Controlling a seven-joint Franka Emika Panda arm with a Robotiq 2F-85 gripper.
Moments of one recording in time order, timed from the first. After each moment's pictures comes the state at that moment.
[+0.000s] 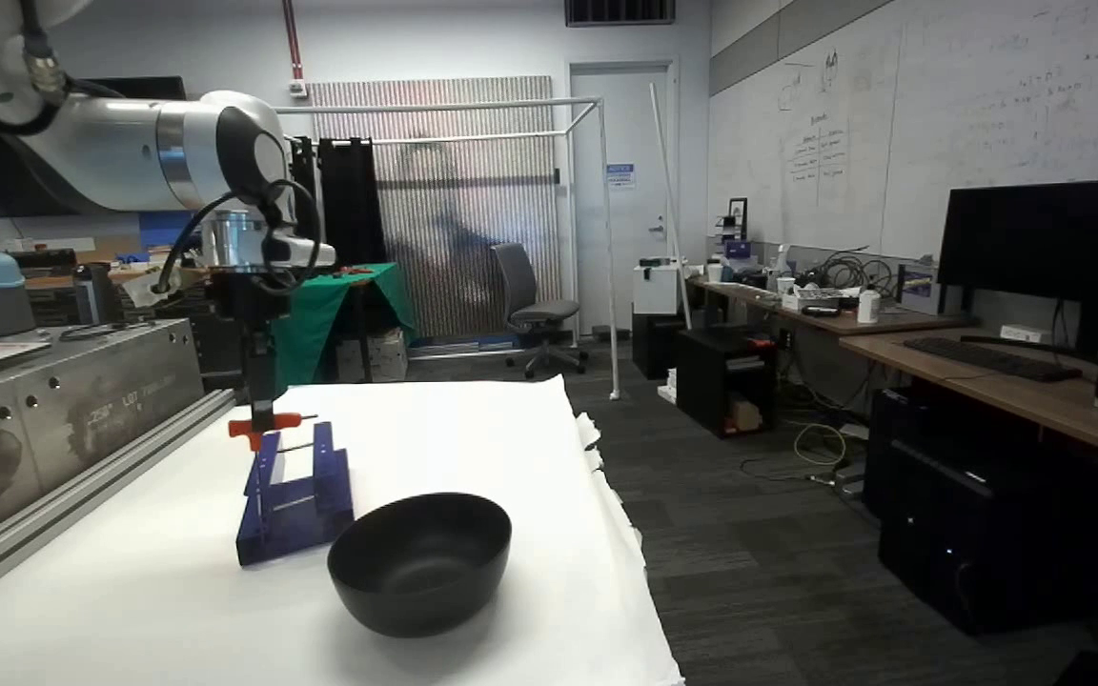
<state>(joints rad) 0.15 0.46 0.08 -1.58 -0.01 1.91 1.16</state>
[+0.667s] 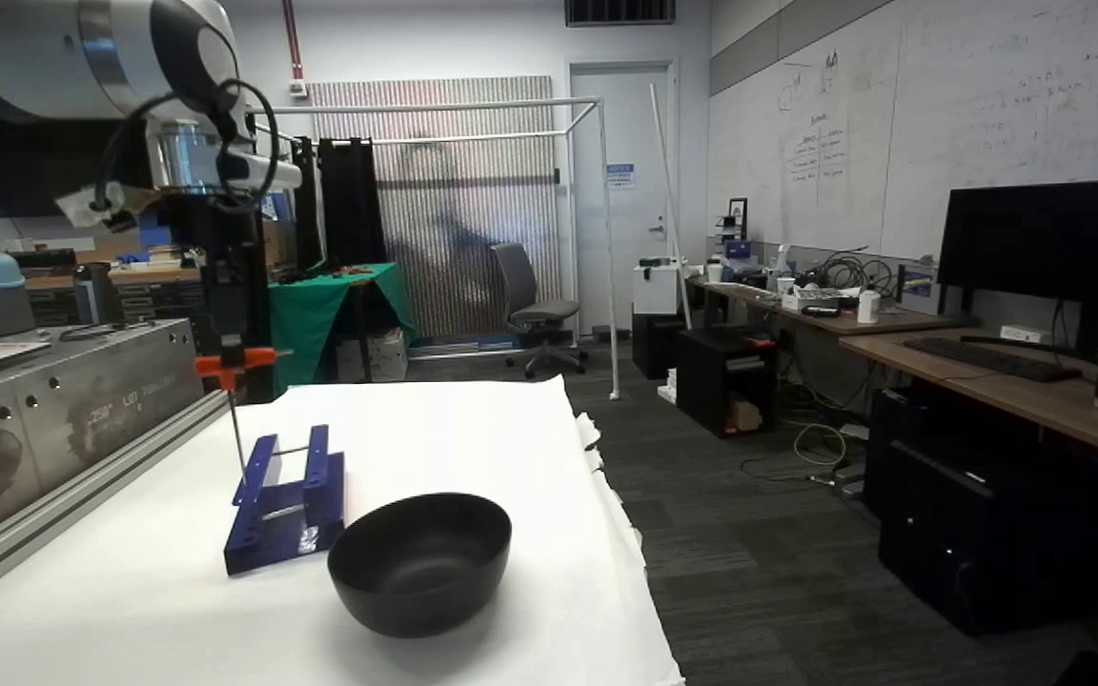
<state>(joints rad) 0.18 0.25 0.08 -1.68 -0.02 1.89 1.17</state>
